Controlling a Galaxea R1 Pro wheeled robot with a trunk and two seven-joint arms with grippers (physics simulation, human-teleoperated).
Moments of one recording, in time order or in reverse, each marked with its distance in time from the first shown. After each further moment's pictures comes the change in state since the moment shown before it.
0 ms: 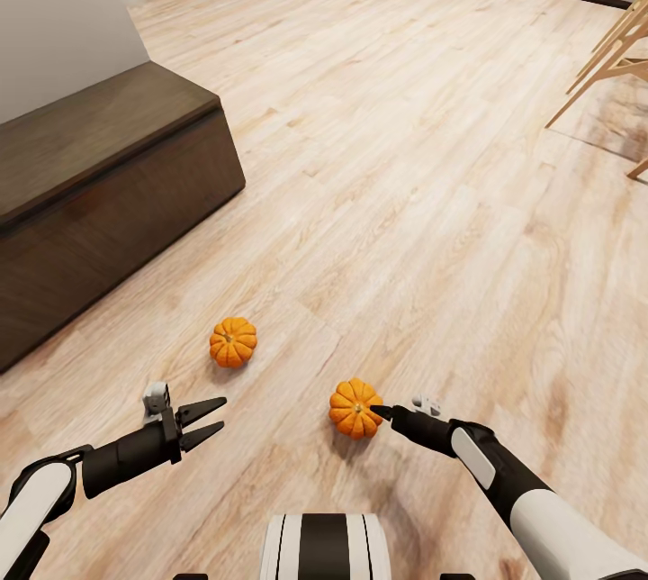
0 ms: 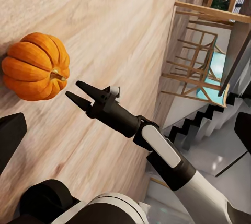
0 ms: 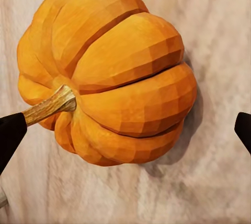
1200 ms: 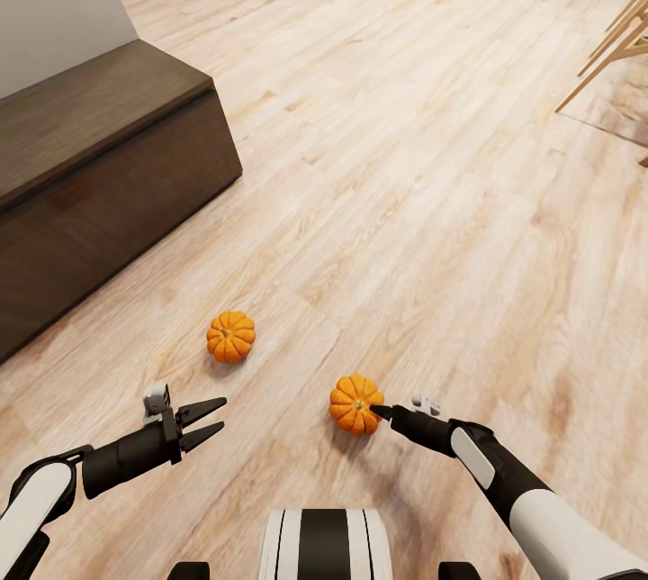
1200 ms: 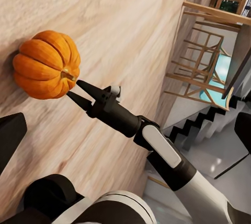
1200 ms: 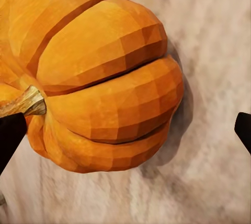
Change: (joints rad) left arm 0.000 0.000 -0.001 0.003 0.000 0.000 0.000; right arm 0.000 0.001 0.000 -0.001 0.000 -0.003 0.000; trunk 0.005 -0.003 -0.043
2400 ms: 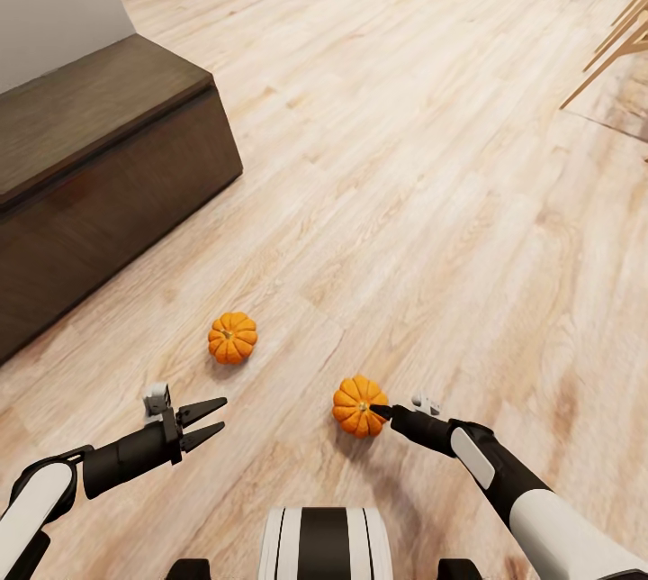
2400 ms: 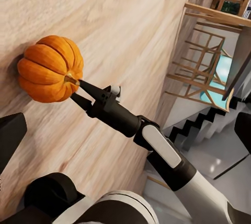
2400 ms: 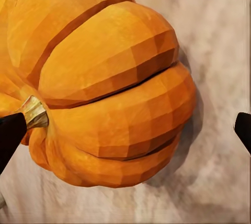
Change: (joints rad) left arm 0.000 -0.002 -0.001 0.000 0.000 -0.001 0.001; right arm 0.000 0.000 0.000 0.000 0.000 -0.003 -0.001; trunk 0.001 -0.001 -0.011
